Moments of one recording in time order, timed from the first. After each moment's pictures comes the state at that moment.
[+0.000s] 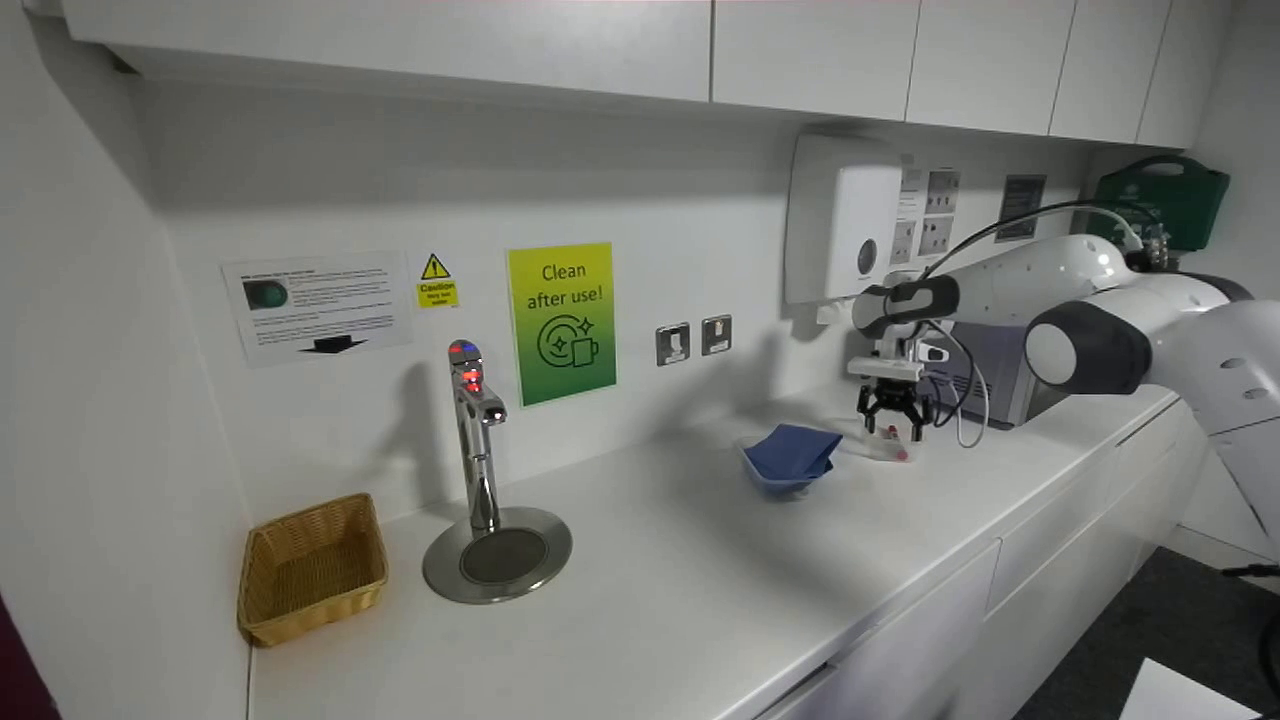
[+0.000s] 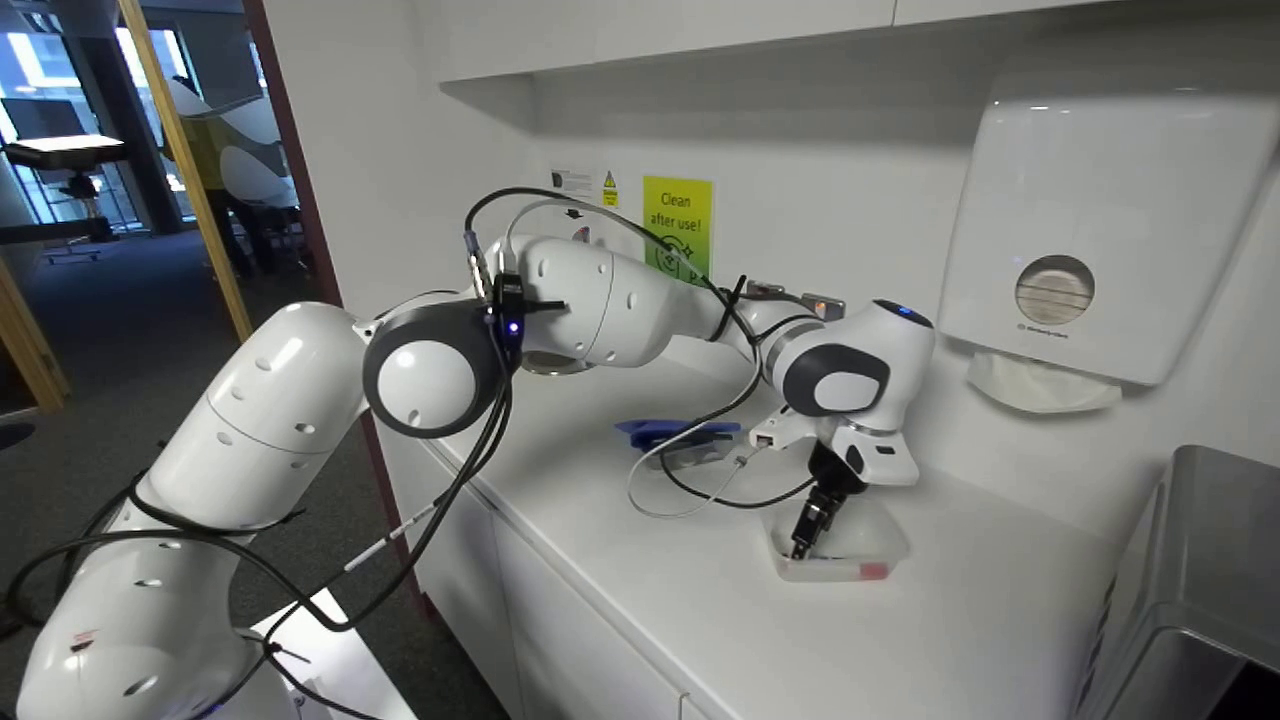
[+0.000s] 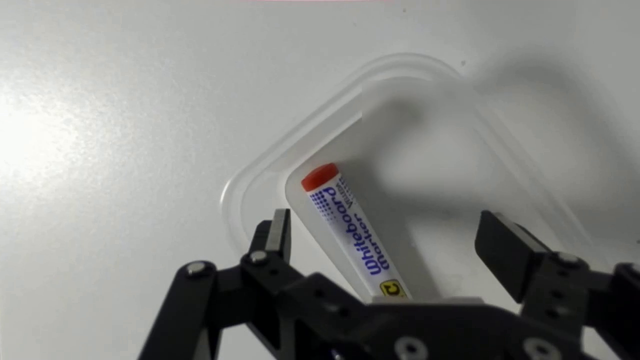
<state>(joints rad) -0.36 0.75 -0.27 -1.22 0.22 1.77 0.85</state>
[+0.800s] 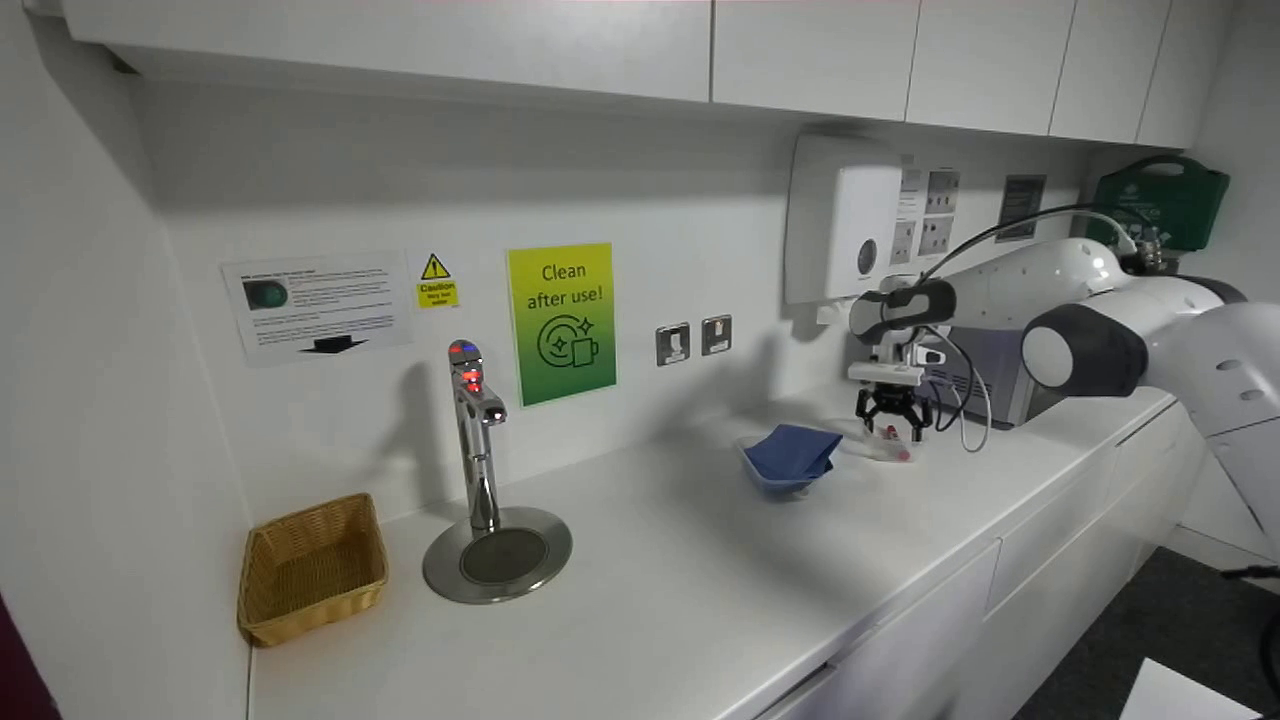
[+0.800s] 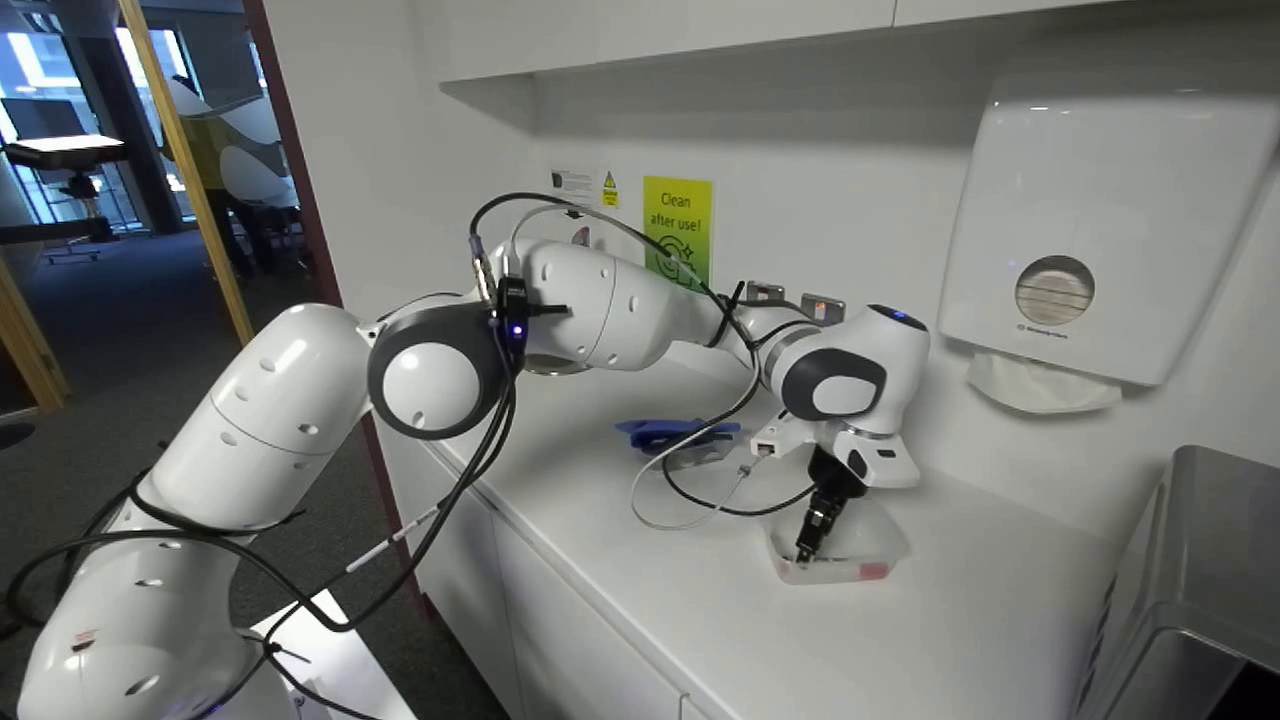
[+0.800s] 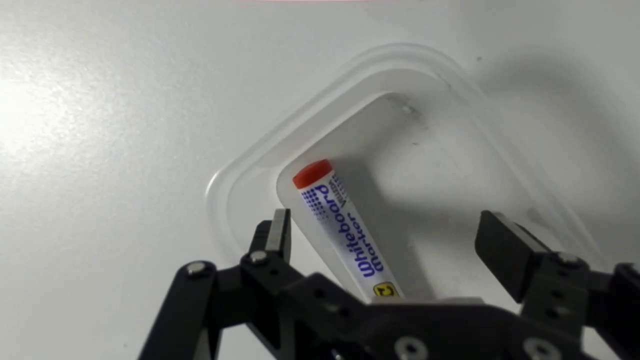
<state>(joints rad) -0.36 0.77 -0.27 -1.22 0.20 1.79 0.80</state>
